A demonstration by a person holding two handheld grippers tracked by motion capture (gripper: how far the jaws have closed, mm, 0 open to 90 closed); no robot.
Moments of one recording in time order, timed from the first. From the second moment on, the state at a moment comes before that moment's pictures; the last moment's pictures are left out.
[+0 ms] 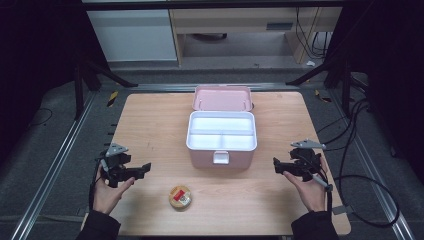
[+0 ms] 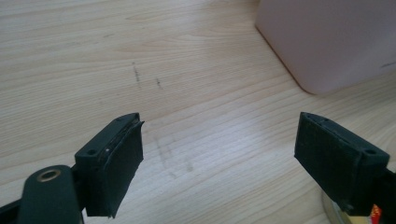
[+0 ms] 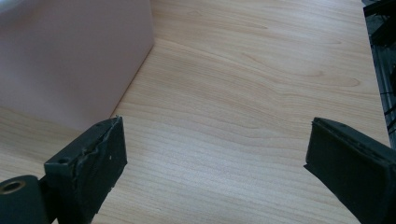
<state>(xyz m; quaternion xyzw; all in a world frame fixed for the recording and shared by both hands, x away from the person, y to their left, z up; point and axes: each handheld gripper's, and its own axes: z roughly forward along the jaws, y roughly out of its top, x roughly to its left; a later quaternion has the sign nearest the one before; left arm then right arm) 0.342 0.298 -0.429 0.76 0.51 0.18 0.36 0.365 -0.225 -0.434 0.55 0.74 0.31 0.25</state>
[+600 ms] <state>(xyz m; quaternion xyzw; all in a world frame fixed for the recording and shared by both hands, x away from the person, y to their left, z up) 0.325 0.254 -0.432 0.82 0.45 0.14 0.33 0.365 -0.212 -0.452 0.53 0.77 0.27 0.25</state>
